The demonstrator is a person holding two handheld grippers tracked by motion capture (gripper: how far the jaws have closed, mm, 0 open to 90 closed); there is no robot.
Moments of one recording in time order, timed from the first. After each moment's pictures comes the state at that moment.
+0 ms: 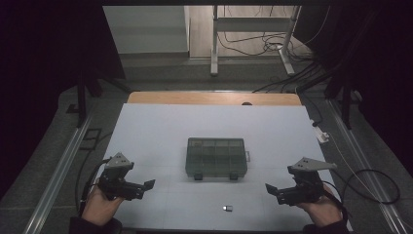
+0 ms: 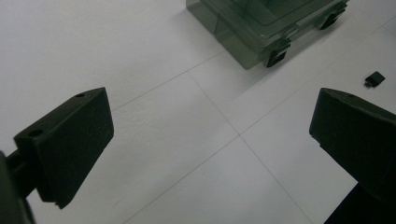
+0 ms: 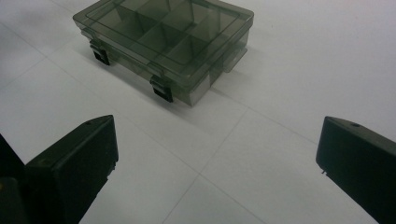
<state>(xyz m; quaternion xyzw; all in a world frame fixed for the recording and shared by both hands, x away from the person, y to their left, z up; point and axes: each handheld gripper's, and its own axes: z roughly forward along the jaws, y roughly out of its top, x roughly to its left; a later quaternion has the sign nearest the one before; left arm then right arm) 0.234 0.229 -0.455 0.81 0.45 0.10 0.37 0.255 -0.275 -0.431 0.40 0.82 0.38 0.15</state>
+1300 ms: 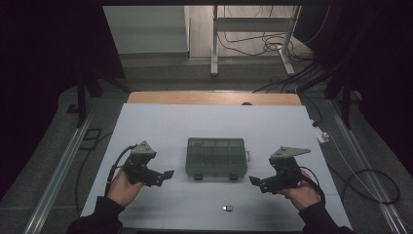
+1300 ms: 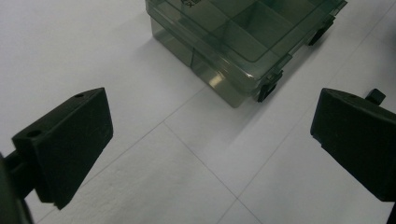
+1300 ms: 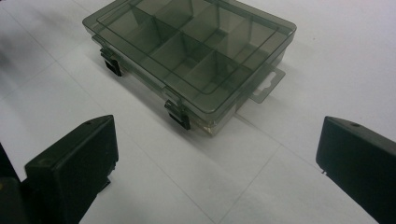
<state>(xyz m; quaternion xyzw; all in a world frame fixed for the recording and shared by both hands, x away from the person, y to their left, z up) 0.287 0.192 -0.471 0.83 0.39 0.08 0.38 0.292 -0.236 -0.442 0.37 0.84 0.37 0.11</state>
